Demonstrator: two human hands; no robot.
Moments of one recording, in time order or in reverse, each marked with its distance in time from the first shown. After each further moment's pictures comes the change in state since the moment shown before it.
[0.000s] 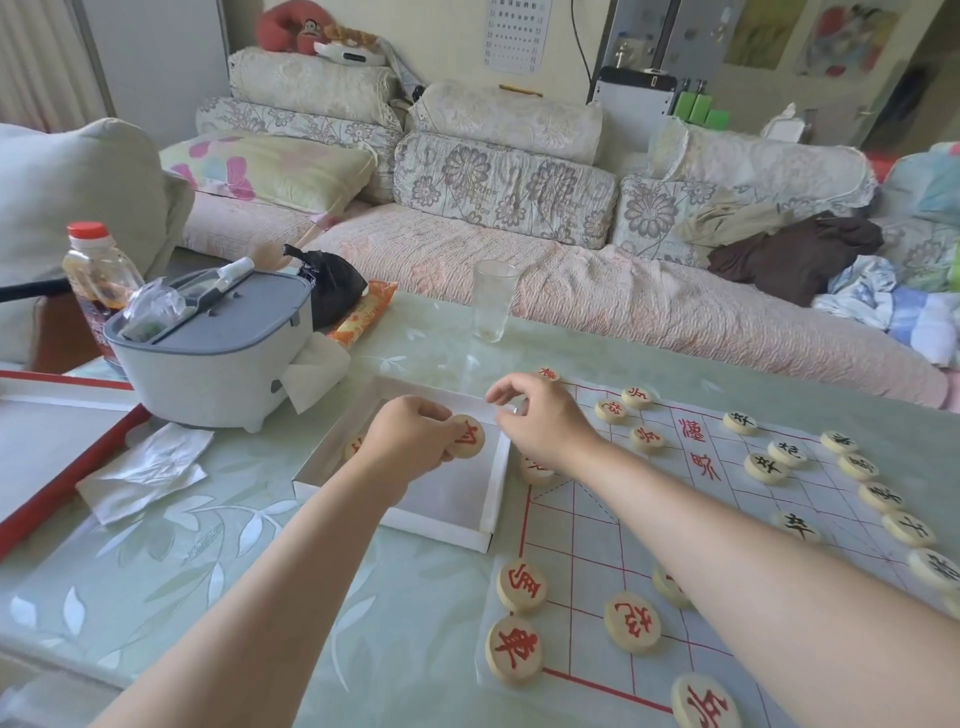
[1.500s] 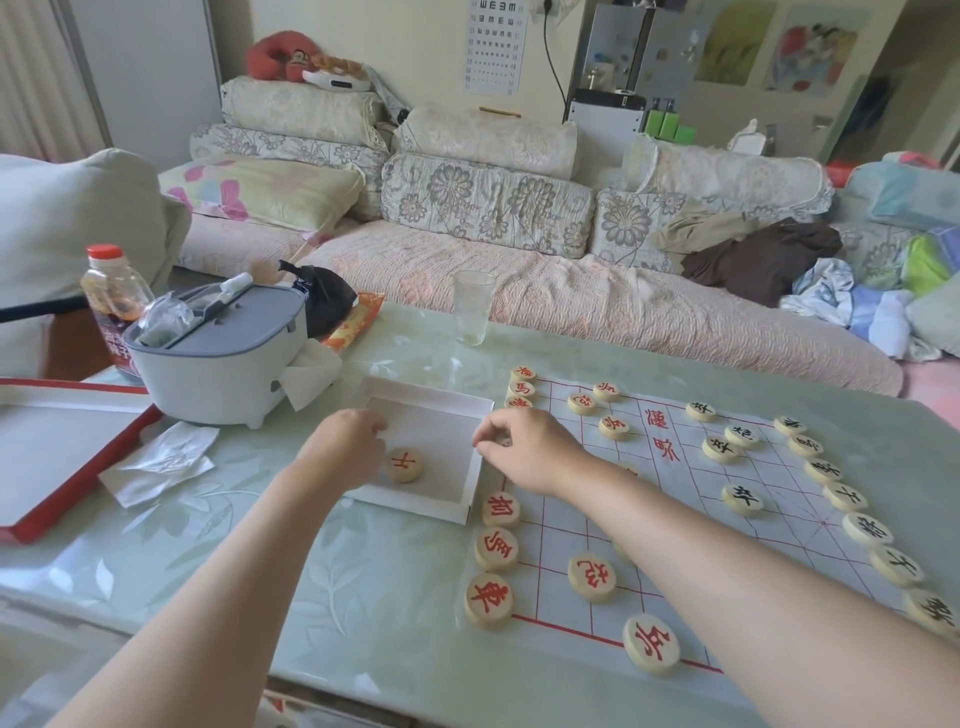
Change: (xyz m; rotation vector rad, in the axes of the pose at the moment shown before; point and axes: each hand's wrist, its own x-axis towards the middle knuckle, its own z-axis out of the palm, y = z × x) left_hand 0.003 -0.037 -0.041 0.810 0.027 0.204; right_hand -0.066 -0.028 -0.019 -0.140 -0.152 0.068
